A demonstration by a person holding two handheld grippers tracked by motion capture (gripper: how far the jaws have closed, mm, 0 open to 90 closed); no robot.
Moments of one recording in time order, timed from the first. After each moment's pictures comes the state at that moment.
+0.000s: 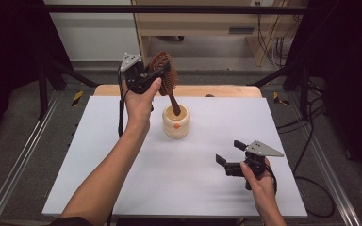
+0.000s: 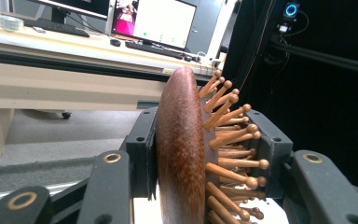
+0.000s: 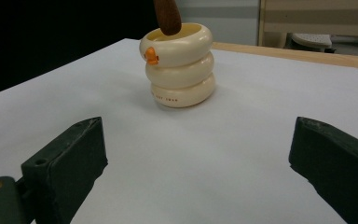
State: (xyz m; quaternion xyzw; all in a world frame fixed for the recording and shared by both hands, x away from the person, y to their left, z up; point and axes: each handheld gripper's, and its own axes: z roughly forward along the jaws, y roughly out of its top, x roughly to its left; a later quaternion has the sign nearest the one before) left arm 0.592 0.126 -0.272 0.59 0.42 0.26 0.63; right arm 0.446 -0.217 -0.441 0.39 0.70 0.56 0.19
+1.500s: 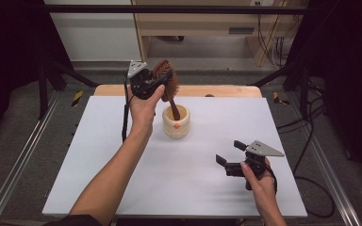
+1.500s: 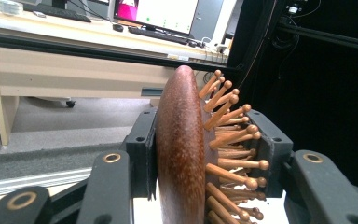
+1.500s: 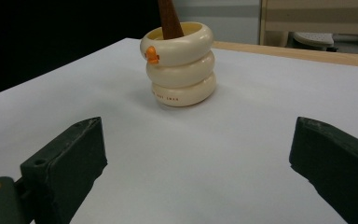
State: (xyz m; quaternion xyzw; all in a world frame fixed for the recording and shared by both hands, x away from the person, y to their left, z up) left arm 0.602 0.120 -0.300 0.61 0.43 0.25 0.62; right arm 0.447 -0.218 -0.441 0.39 0.71 0.56 0.19
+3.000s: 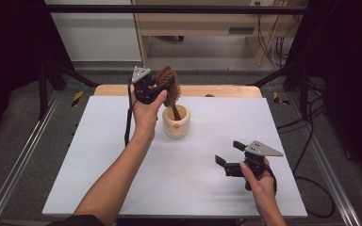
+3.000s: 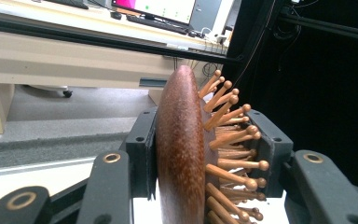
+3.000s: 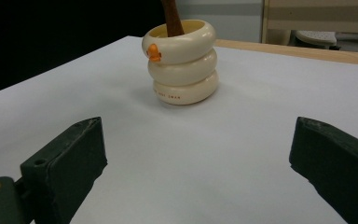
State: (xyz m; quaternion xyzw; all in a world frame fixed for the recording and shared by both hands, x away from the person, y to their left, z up) left arm 0.604 0.115 -0.320 0.61 0.44 0.24 0.61; right arm 0.447 -0.216 -0.442 0.38 0.71 0.56 0.19
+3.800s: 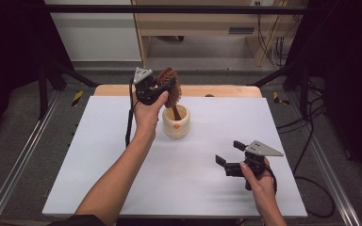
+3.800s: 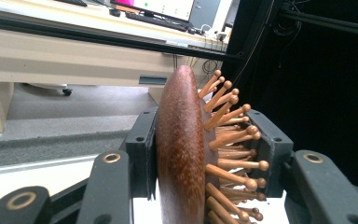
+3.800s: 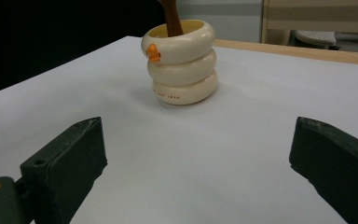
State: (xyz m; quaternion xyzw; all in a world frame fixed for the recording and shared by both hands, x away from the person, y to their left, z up) left arm 0.604 0.112 -0.324 0.62 0.44 0.24 0.61; right arm 0.448 -0.217 -0.443 0.38 0.71 0.56 0.19
